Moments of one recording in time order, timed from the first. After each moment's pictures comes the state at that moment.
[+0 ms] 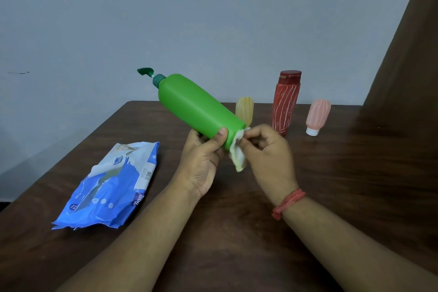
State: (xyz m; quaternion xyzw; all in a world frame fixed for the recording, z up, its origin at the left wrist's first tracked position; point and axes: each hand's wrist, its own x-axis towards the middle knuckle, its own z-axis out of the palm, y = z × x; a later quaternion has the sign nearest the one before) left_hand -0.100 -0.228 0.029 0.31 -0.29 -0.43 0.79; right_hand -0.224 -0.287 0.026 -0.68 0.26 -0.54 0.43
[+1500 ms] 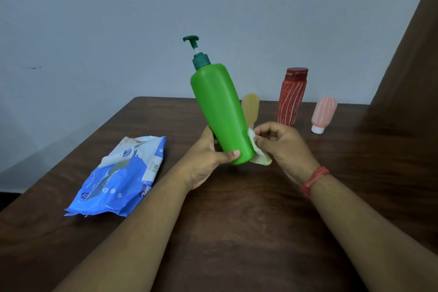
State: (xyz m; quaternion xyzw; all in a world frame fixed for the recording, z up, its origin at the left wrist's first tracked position) left_hand -0.079 -0.223 0.016 0.49 -0.44 -0.43 0.62; right_hand -0.249 -0.328 0.028 -0.70 0.22 -0.40 0.55
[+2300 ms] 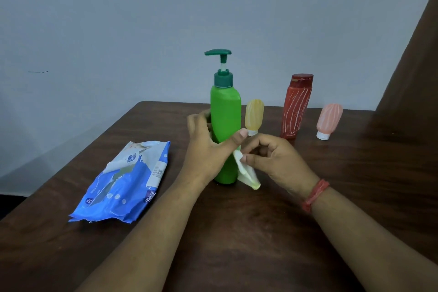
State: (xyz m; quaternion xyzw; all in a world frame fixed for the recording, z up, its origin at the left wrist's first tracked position) left_hand -0.088 -0.216 0.041 0.59 -0.48 -0.12 0.64; right_hand -0.239 -0.306 0.030 -0.76 0.13 -0.34 0.53
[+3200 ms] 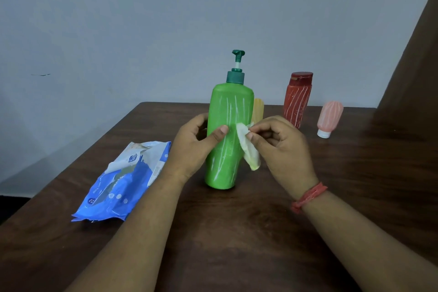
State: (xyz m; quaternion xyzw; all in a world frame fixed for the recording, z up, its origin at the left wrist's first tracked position) left_hand -0.062 -0.206 0.047 0.54 -0.49 -0.20 0.65; right_hand -0.236 -0.288 0.047 -0.75 0.20 -0.52 0.34
